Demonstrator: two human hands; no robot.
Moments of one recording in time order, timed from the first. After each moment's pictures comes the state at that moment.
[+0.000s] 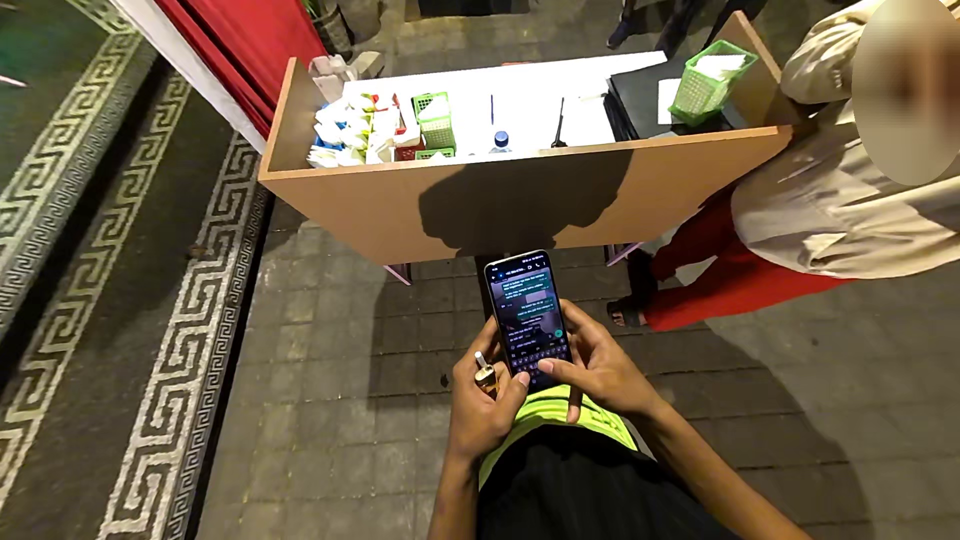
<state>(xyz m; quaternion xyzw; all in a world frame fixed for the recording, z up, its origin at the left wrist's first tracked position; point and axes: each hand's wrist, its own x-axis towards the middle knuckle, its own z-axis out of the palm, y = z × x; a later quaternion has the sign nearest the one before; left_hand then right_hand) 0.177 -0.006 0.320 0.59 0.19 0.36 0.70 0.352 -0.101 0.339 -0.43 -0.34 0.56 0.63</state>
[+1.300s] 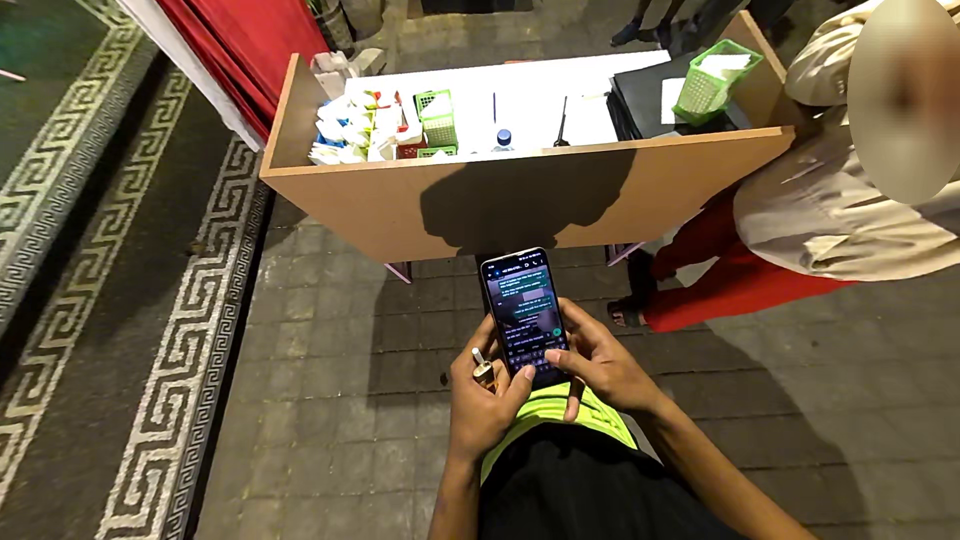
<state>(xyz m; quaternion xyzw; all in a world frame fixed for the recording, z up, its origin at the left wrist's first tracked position) 0.181 -0.006 0.324 0.56 0.21 0.37 0.71 0.357 -0.098 0.342 -0.42 -0.35 0.58 0.61</state>
